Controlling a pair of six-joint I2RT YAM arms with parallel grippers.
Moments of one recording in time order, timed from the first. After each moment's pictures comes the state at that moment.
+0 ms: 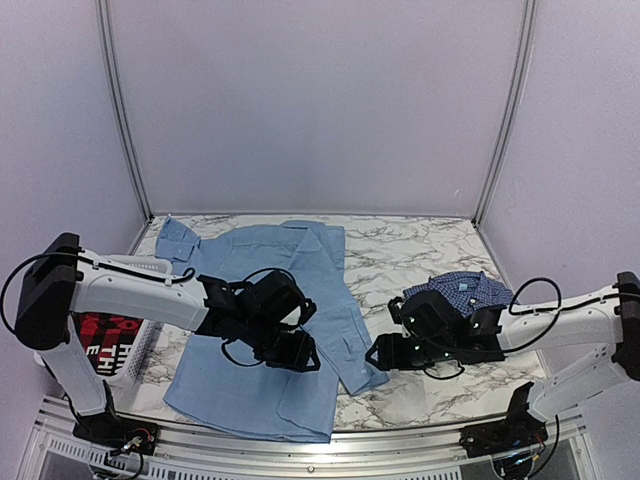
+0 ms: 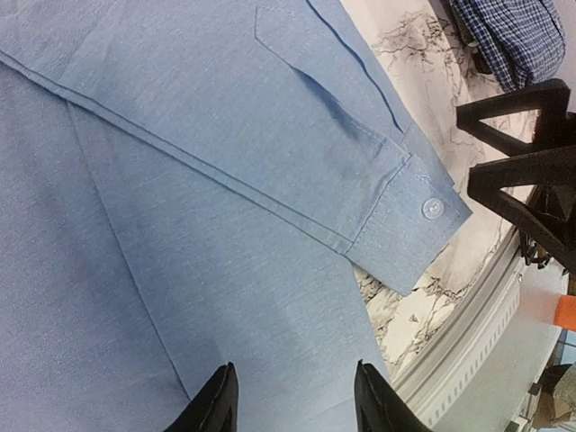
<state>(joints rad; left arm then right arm) -1.09 1.74 1.08 -0.34 0.20 -0.72 0.96 1.29 0.56 -0.16 0.01 0.84</state>
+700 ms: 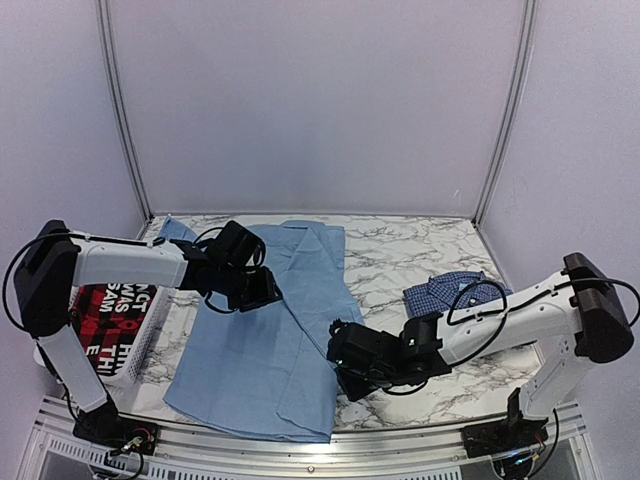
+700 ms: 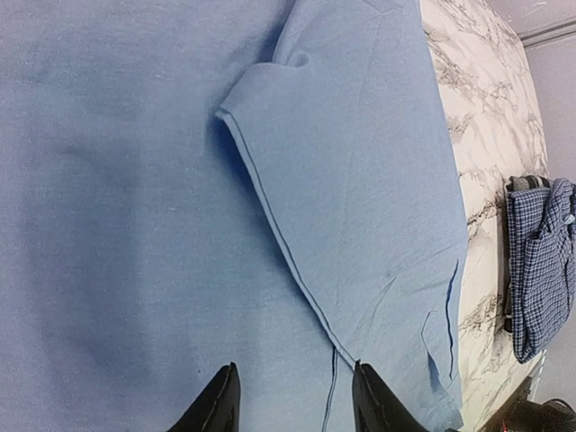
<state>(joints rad) -0.76 1.72 1.10 -0.28 0.05 -0.85 1.28 1.62 0.93 -0.46 0.31 0.72</state>
